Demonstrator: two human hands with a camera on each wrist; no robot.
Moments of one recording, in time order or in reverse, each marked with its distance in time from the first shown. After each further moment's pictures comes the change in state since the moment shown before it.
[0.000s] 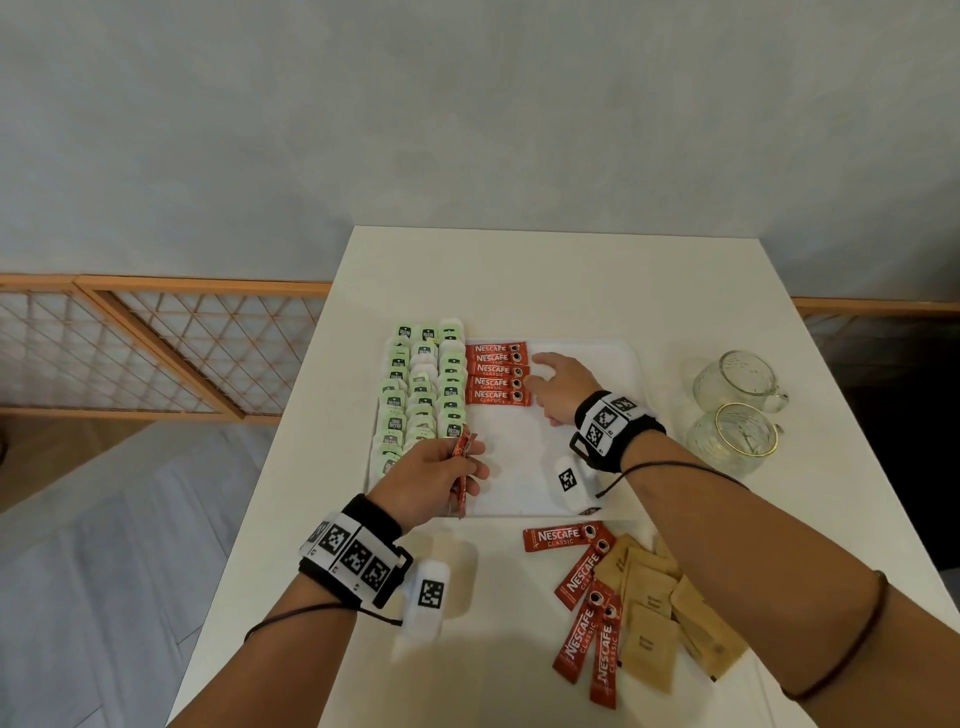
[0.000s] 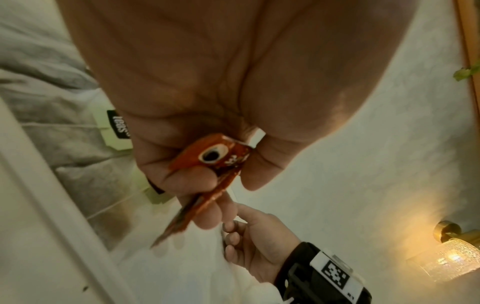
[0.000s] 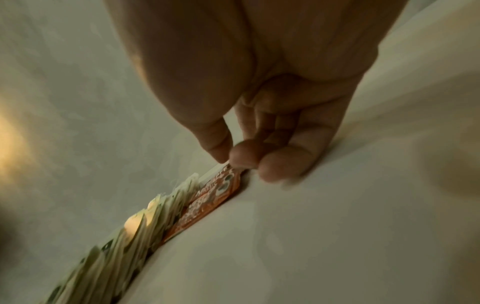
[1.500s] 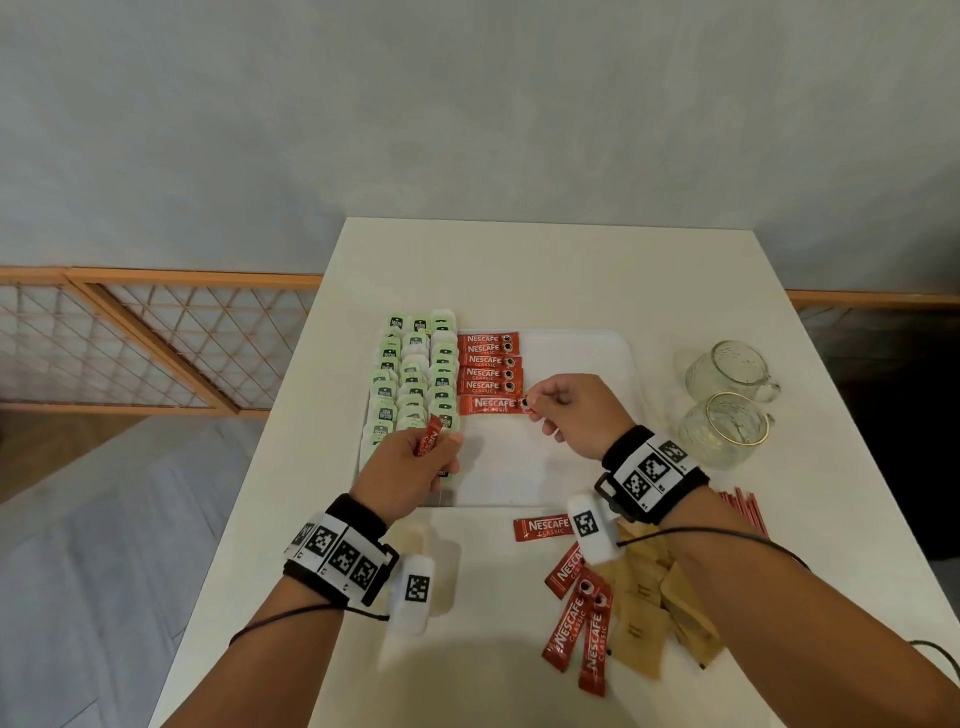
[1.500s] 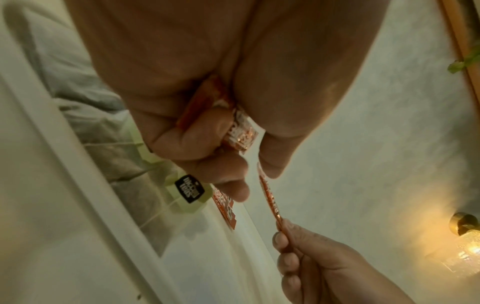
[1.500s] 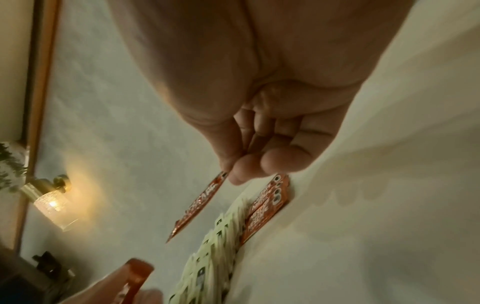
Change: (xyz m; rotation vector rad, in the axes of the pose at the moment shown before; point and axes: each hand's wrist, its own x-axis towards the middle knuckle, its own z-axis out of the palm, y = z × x) left_hand 0.004 -0.018 -0.012 0.227 0.186 0.195; right_hand -0.068 0.019 -0.013 0.166 -0.022 -0.235
